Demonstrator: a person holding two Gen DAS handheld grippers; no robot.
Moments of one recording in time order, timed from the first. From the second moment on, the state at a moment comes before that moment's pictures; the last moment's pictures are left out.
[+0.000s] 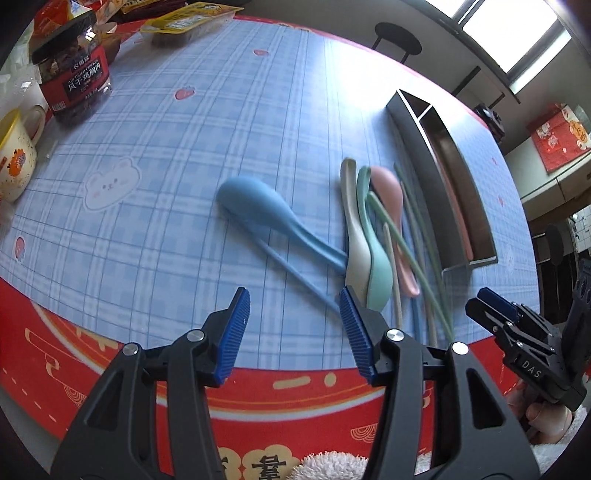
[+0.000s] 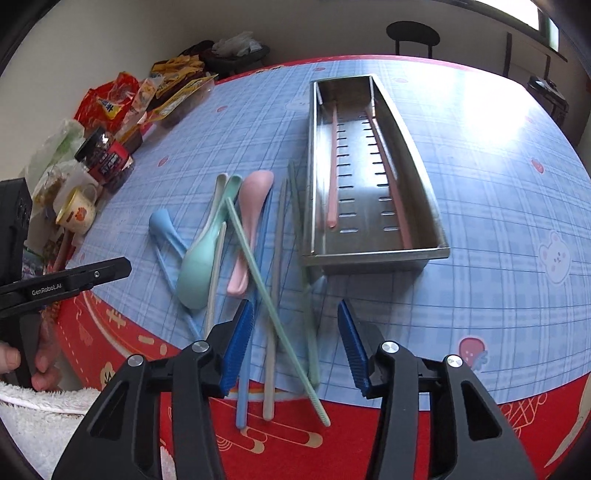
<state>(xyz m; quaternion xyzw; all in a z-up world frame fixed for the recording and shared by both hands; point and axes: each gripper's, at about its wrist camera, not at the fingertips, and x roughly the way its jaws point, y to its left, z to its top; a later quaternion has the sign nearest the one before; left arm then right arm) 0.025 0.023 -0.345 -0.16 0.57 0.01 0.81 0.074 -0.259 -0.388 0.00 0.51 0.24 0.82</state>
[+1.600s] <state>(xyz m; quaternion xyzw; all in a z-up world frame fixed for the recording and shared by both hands) 0.062 -0.039 -0.380 -0.09 0.63 -0.03 0.77 0.099 -0.223 -0.412 -0.03 0.54 0.30 0.79</state>
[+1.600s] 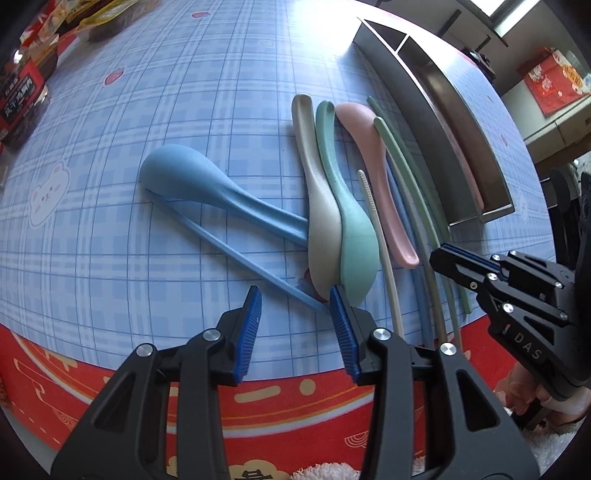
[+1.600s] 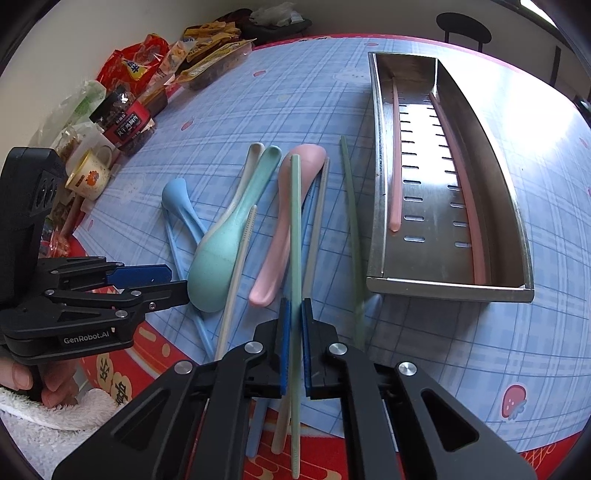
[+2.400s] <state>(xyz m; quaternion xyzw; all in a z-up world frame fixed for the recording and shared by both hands) 0.083 -0.084 -0.389 0.00 0.64 -0.02 0.77 0.096 -0.226 -0.404 -0.02 0.53 0.30 0.80</state>
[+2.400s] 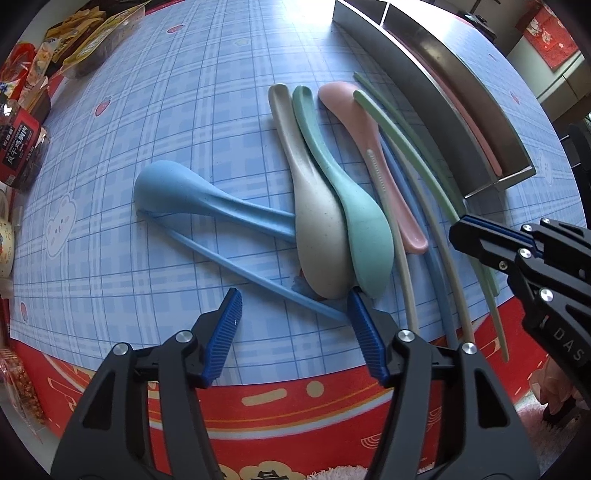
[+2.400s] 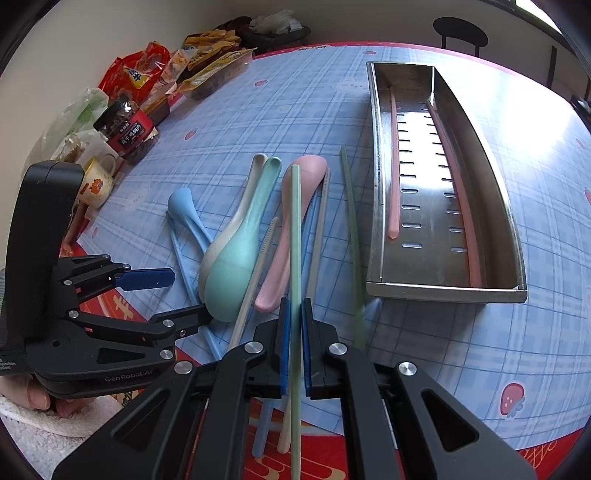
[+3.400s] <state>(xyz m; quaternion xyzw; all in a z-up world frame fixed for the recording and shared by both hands) 0.061 -0.032 -0.390 -0.05 0.64 0.01 0.77 0.090 -0.225 -0.402 -0.01 0.53 0.29 0.80</state>
